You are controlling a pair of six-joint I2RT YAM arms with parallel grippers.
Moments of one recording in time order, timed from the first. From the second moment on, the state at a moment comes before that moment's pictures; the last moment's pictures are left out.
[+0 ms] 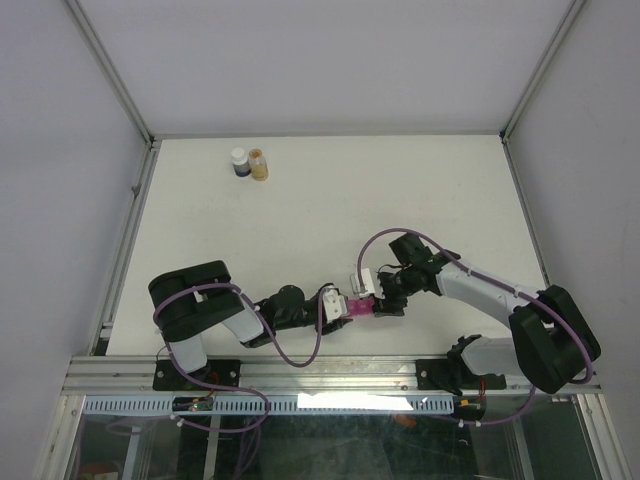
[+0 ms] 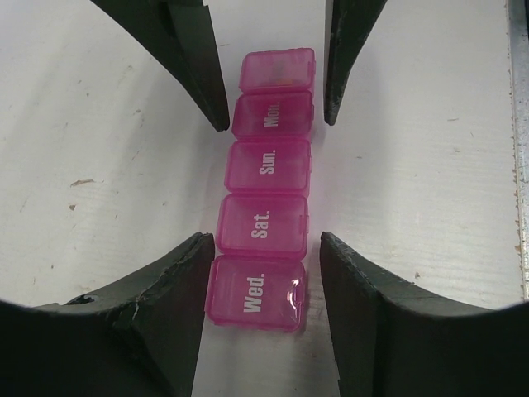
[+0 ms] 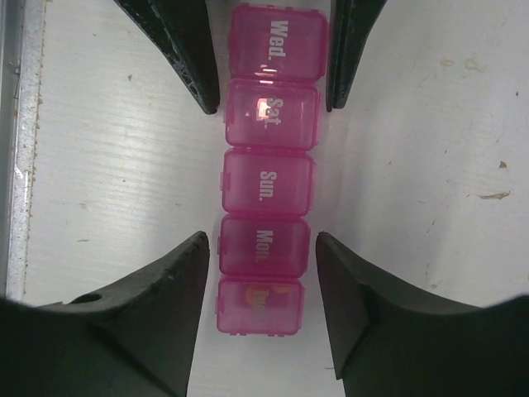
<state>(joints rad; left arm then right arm) -1.11 1.78 0.33 1.18 0.18 0.26 0.59 1.28 0.61 -0.54 -0.65 -1.12</state>
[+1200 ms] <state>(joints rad) -1.10 1.79 0.34 1.18 0.24 0.26 0.51 1.37 0.69 -0.62 -0.72 -0.96</state>
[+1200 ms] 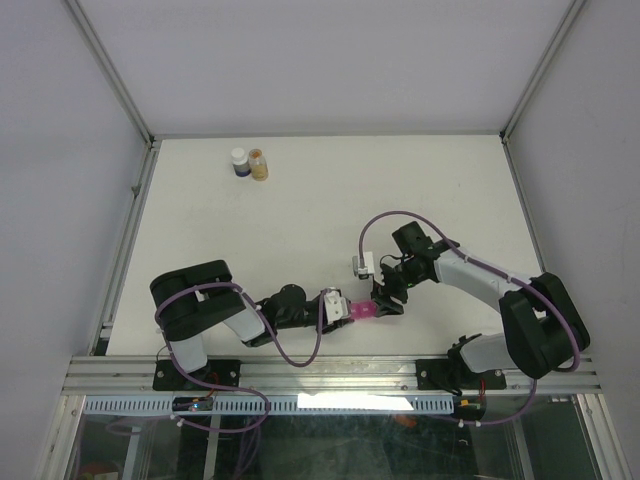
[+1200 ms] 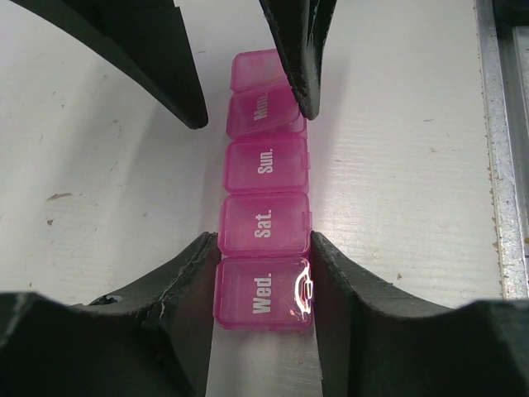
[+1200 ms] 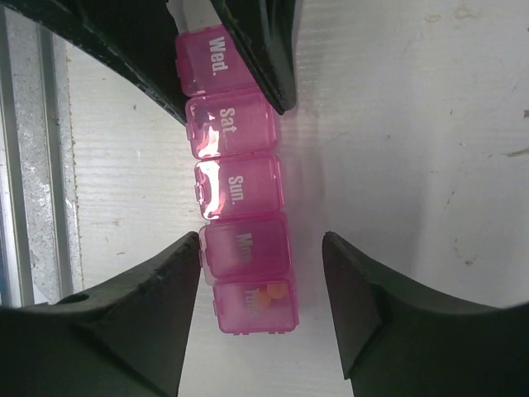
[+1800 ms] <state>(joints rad) -1.09 1.79 0.35 1.16 0.24 0.26 0.45 1.29 0.69 -0.49 -0.65 -0.72</state>
